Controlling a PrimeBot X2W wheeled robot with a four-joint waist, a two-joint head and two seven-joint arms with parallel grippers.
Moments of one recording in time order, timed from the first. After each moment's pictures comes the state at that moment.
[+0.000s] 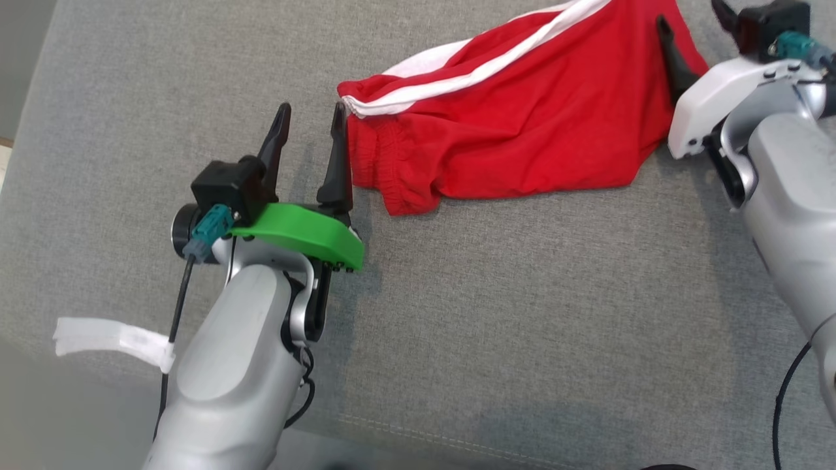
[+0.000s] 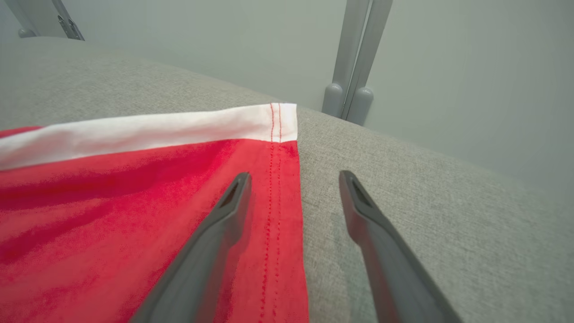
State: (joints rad) left arm -0.64 0.05 -0.43 0.46 -0.53 0.10 -0.26; right arm -1.11 -0.32 0.51 1.06 0.38 0.13 -0.26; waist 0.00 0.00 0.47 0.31
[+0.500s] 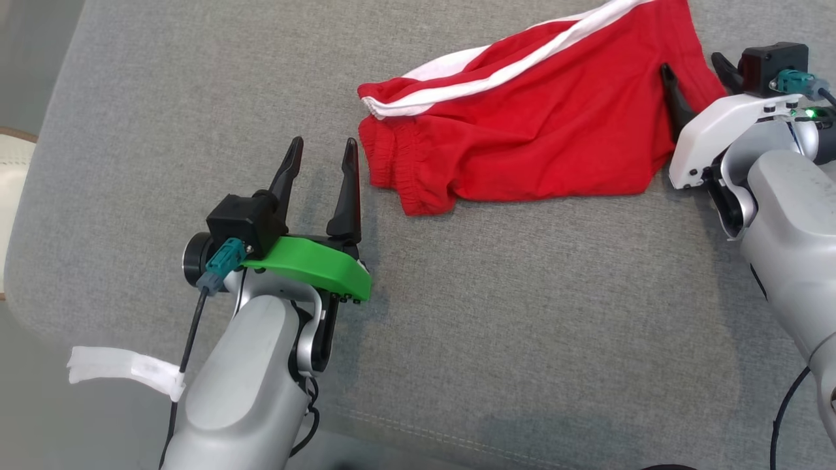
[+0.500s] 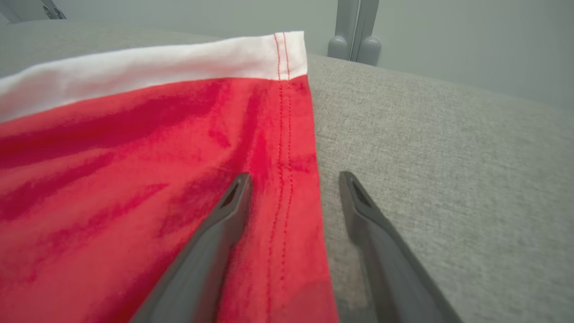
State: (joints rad) left arm -0.54 0.05 -0.43 0.42 -0.49 0.09 -0.26; right arm -1.03 -0.32 0.52 1.08 0.51 0.13 -0.21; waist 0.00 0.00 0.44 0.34
